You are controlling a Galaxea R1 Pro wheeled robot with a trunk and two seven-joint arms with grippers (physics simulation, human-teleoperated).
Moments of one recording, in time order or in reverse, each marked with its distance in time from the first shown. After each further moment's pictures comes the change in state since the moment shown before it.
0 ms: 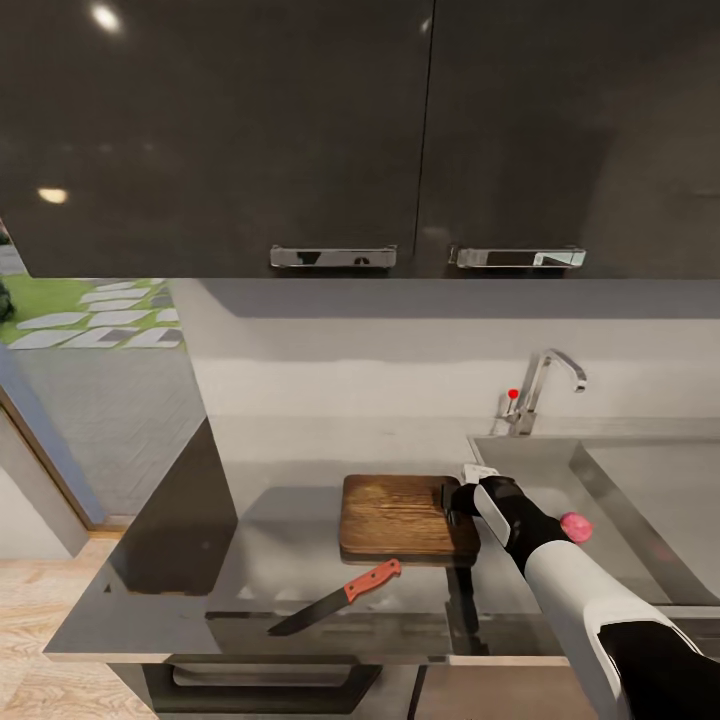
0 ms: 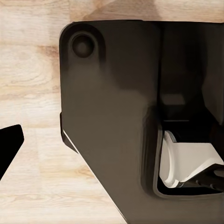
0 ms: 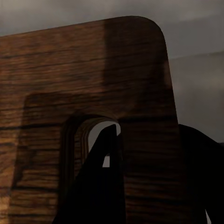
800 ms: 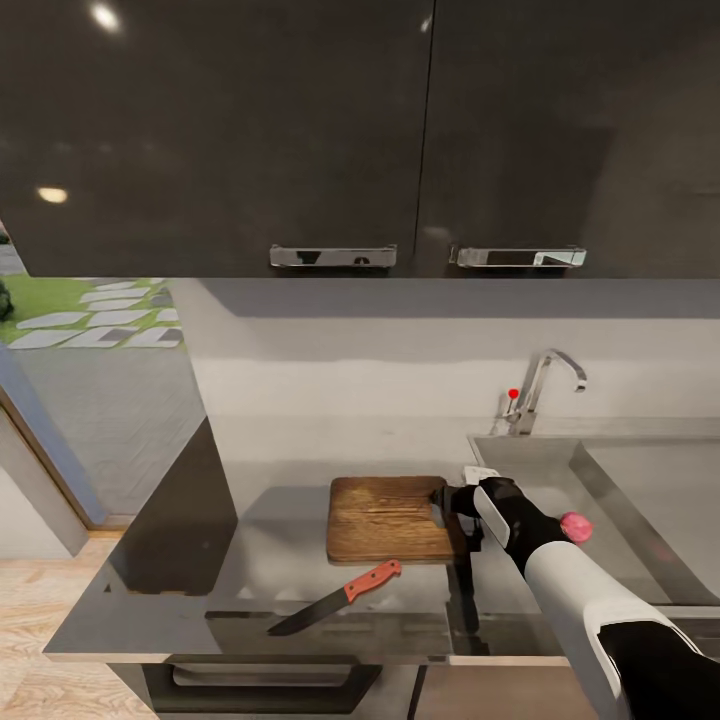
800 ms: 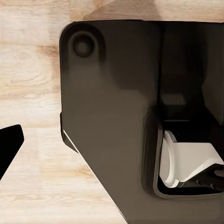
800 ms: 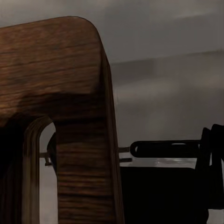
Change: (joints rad) left arm 0.000 0.000 0.000 0.000 0.000 0.000 0.000; right arm 0.001 0.000 0.003 0.006 0.018 0.003 -0.002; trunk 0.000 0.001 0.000
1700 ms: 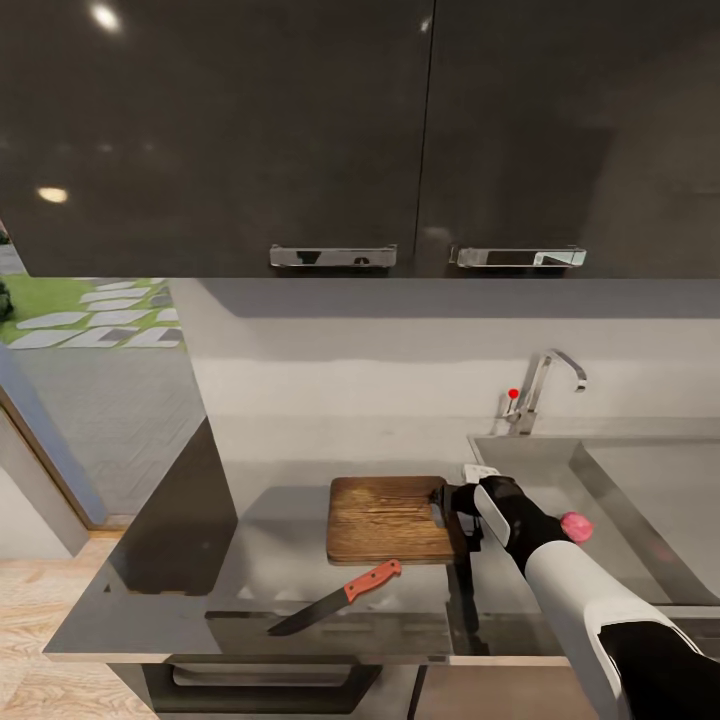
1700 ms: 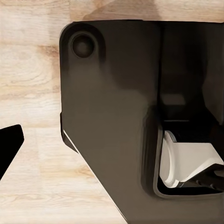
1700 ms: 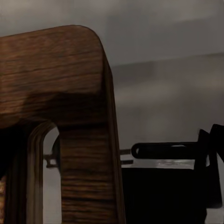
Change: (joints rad) left arm 0.000 0.000 0.000 0.000 0.000 0.000 0.000; right arm 0.000 -0.001 0.000 -0.010 -0.004 0.002 0.001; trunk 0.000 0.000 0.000
